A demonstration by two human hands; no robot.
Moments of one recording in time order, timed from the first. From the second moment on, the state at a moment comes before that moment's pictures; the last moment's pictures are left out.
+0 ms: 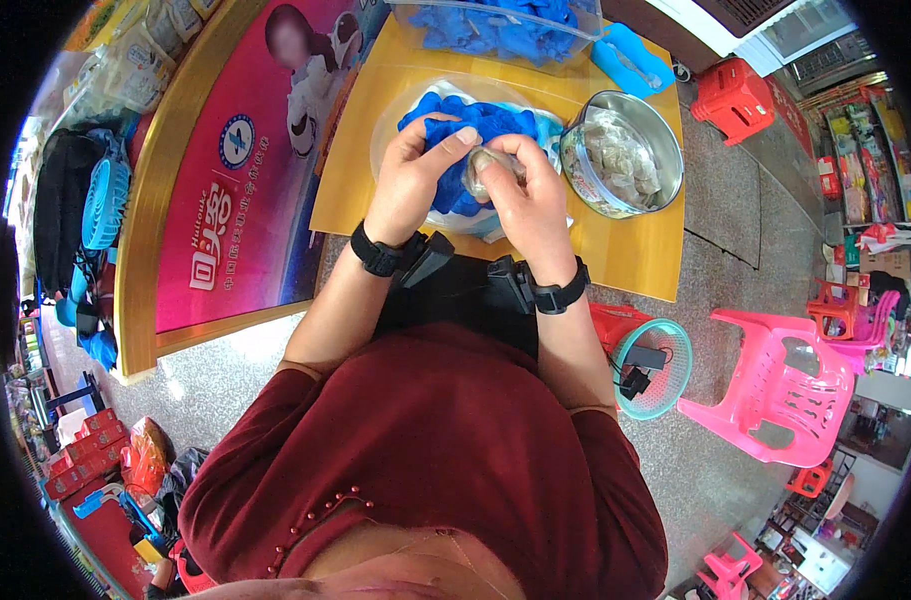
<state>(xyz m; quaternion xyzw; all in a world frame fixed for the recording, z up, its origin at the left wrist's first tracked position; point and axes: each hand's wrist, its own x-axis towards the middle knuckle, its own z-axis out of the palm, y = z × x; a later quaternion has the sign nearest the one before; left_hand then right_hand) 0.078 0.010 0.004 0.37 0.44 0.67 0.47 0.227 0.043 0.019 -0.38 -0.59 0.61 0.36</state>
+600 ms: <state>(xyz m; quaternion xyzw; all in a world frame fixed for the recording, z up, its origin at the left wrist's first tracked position) 0.086 0.011 0.003 0.26 0.33 0.73 0.53 0.224 0.033 0.030 -0.32 -0.59 0.60 0.43</state>
